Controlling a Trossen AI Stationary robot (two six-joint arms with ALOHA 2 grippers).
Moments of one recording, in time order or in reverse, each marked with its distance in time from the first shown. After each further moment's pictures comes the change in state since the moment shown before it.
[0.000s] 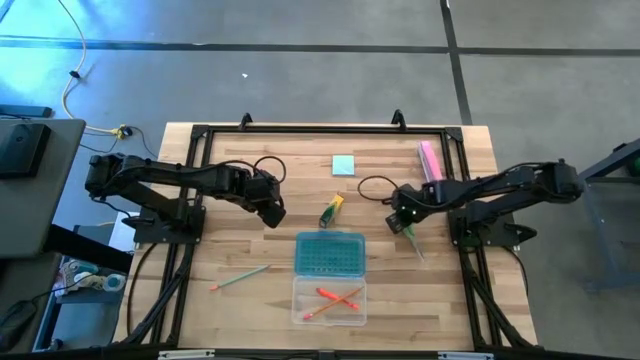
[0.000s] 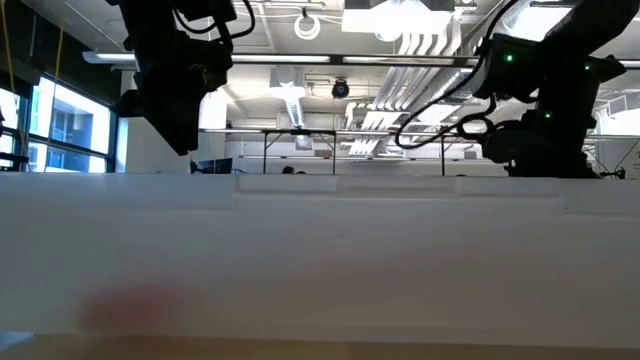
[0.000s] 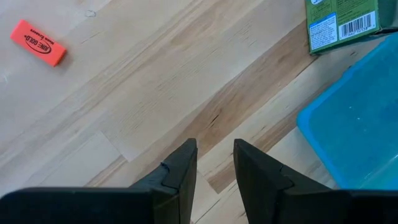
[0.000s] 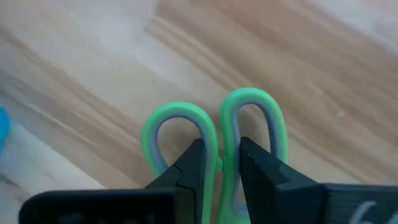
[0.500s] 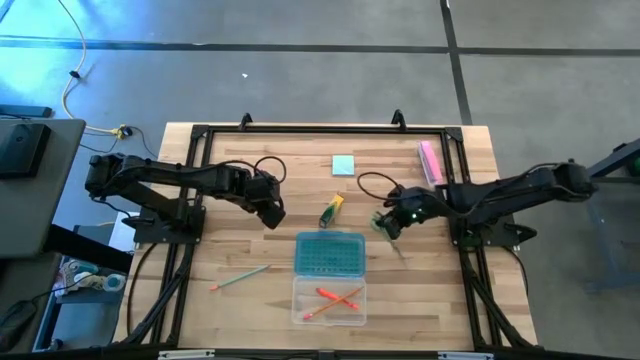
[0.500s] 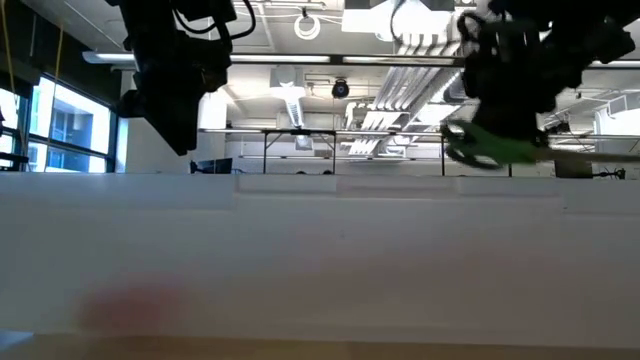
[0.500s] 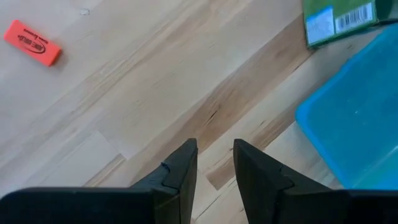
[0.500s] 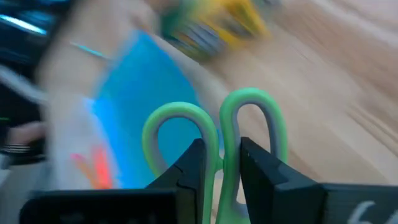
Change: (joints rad) left arm 0.000 0.000 0.000 -0.001 0.021 0.025; right arm 0.147 -0.177 0.003 0.377 -0.025 -0.063
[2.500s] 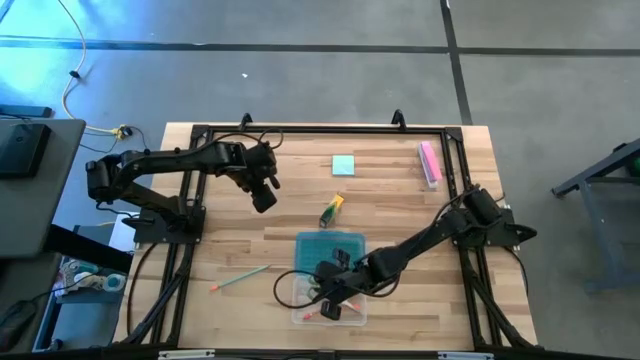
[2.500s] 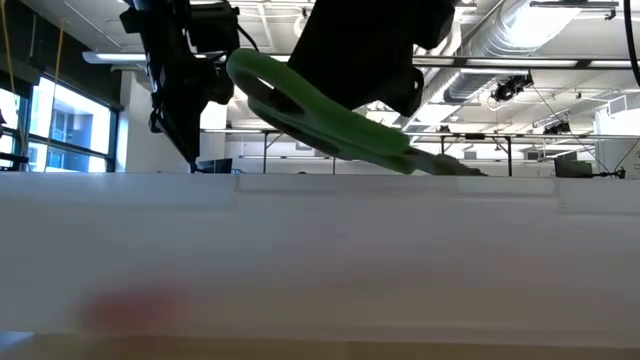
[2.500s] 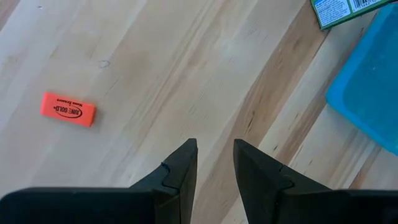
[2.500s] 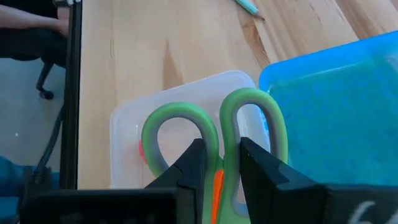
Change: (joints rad) left arm 0.303 0.000 0.000 -0.008 0.201 0.558; right arm 0.411 0.954 0.919 -0.113 0.233 -0.212
